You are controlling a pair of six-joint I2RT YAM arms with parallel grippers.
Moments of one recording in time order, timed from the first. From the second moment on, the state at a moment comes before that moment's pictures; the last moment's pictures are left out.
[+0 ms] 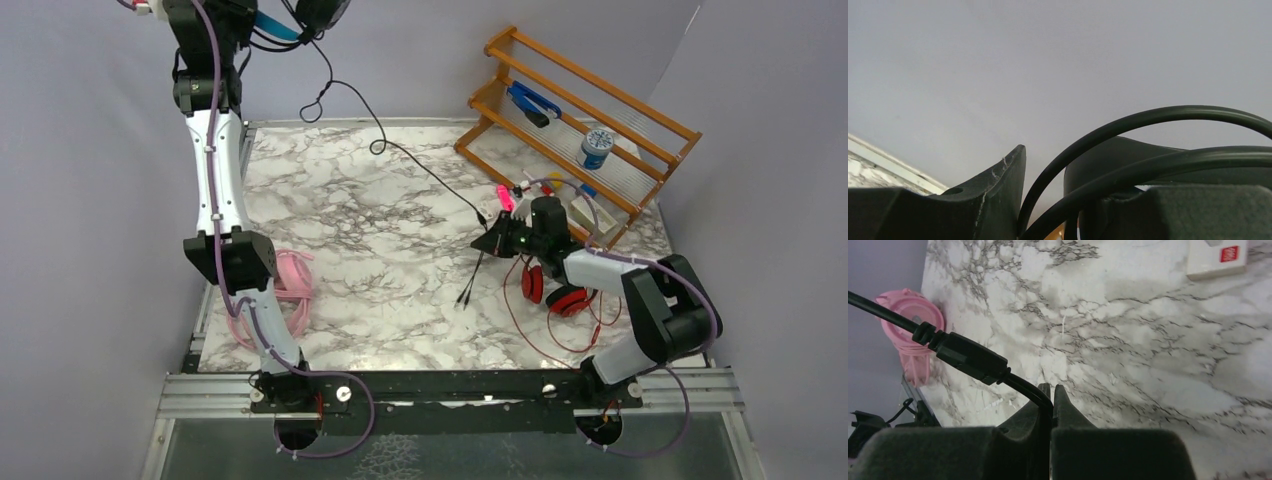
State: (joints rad) left arm 0.14 2.01 2.47 -0.38 0.06 -1.04; right arm 0.37 1.57 0.63 0.45 -0.48 0.55
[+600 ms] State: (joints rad) left arm 0.30 2.11 2.51 -0.24 0.00 -1.05; right arm 0.14 0.97 0.47 -0.12 -0.11 0.66
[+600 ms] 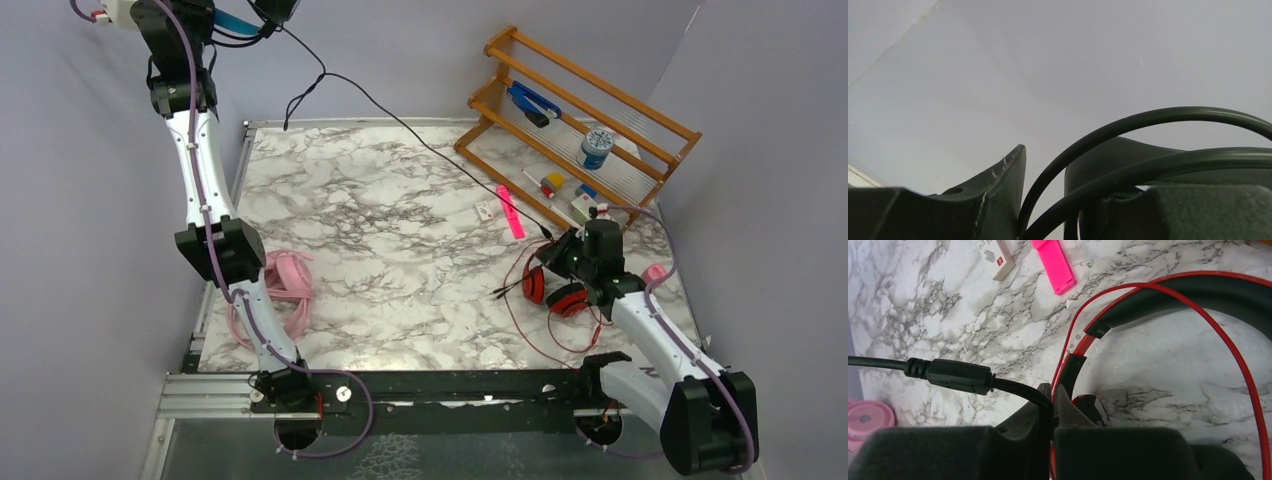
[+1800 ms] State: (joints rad) left arm -0.03 1.61 1.99 -0.28 0.21 -1.04; right arm 0.49 1.82 1.43 0.50 -0.87 0.36
